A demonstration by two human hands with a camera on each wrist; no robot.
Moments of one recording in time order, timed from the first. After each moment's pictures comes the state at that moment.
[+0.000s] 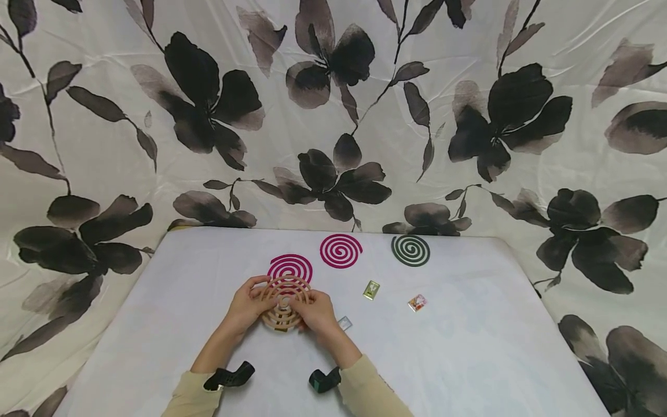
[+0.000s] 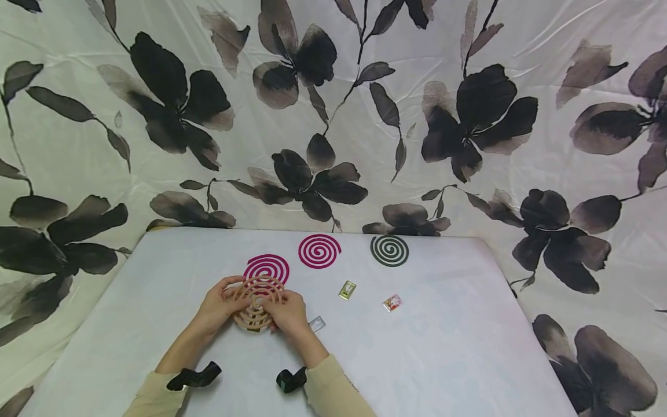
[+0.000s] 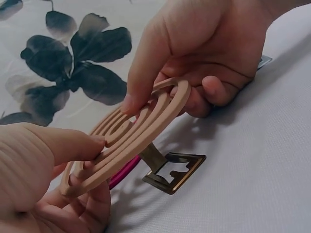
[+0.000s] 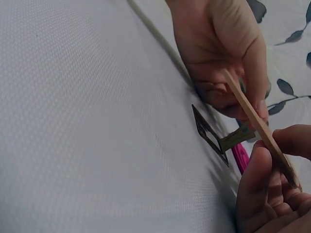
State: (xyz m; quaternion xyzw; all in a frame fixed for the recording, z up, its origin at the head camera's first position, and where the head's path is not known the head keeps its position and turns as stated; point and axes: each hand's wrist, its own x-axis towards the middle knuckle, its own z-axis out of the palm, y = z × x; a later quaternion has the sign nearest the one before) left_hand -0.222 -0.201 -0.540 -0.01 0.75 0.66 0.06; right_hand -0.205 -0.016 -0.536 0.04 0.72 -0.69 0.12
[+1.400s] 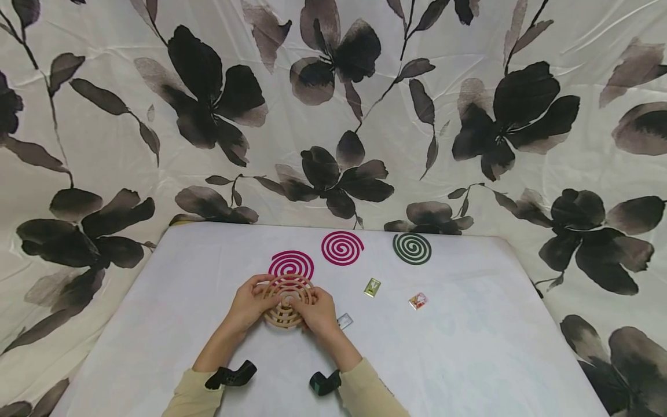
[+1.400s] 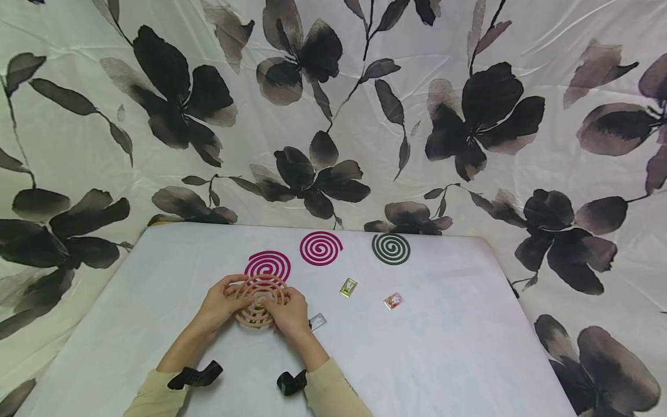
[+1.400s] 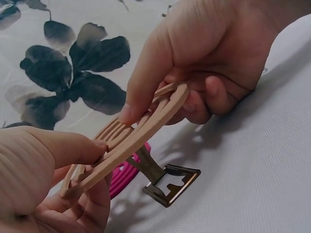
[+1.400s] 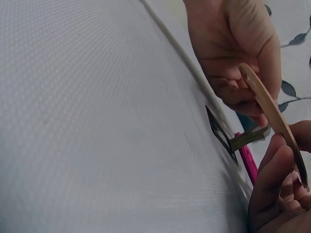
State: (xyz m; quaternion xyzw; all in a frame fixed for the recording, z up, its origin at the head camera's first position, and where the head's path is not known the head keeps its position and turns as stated) left_hand -0.216 -0.196 -0.537 -0.02 0.76 0.65 0.05; right_hand -0.199 -0.018 -0.538 0.04 0.72 -0.68 0.08
